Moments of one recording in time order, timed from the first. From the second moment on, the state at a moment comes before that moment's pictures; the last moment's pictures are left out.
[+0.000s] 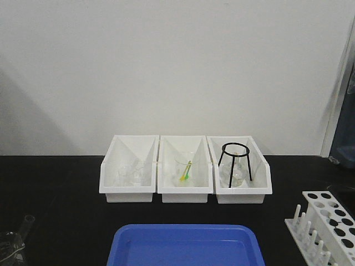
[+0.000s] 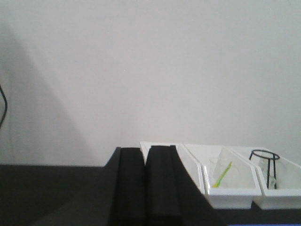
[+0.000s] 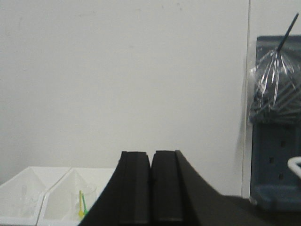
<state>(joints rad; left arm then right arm) -0.12 0.13 -0.29 -0.18 0.05 0.03 0.04 0.34 -0.52 0.14 0.04 -0.14</state>
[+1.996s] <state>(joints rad) -0.12 1.34 -0.39 -0.01 -0.50 0.47 0.04 0.99 -0.78 0.14 0.02 -0.28</state>
